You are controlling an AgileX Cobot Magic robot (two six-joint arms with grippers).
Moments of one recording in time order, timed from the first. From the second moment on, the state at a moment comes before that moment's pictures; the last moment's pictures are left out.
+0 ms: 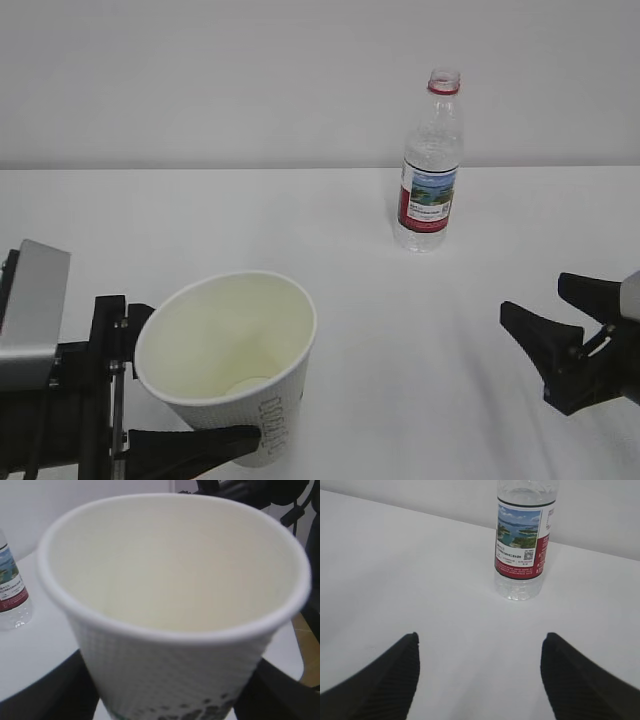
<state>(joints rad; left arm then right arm) -0.44 1.56 -0.27 0.96 -1.15 -0.27 0.08 1.63 -0.11 -0.38 -1.15 0.01</state>
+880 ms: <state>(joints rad) -0.67 1.62 -0.39 0.91 -1.12 -0.27 0.08 1.63 -0.11 -0.38 -1.15 0.00</state>
